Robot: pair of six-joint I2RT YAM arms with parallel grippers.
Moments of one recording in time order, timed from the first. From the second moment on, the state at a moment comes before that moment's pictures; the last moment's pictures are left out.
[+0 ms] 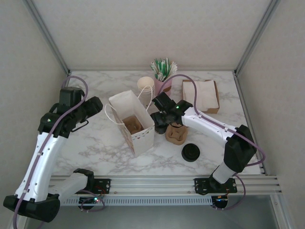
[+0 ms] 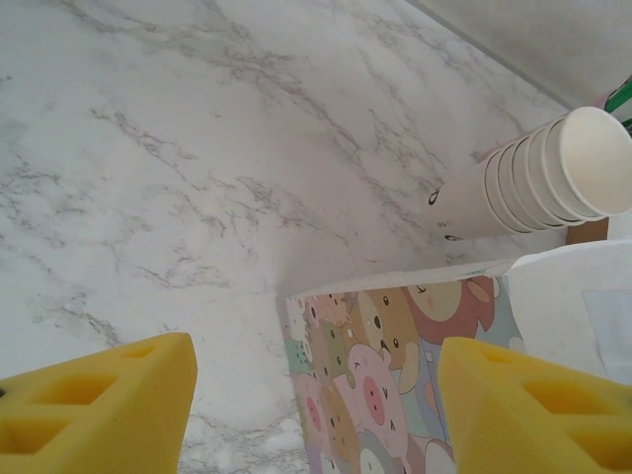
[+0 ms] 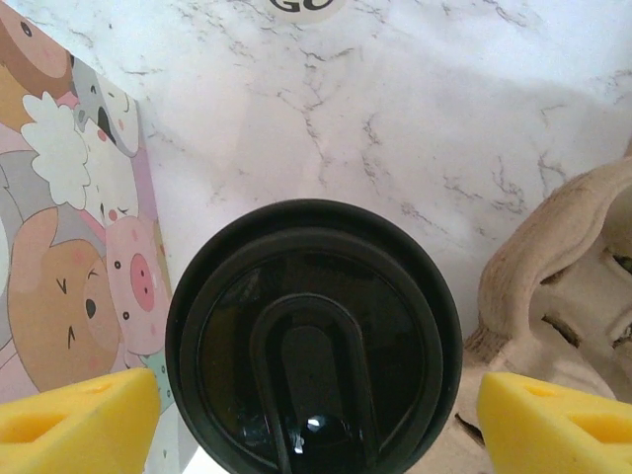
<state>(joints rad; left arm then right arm) -0.23 0.99 1.26 -1.00 -0.08 -0.64 0.82 1.62 1.33 -0.80 0.17 0.40</state>
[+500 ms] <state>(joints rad) -0.23 0.98 1.25 -1.00 -0.08 -0.64 0.82 1.66 1.33 -0.78 0.18 0.38</state>
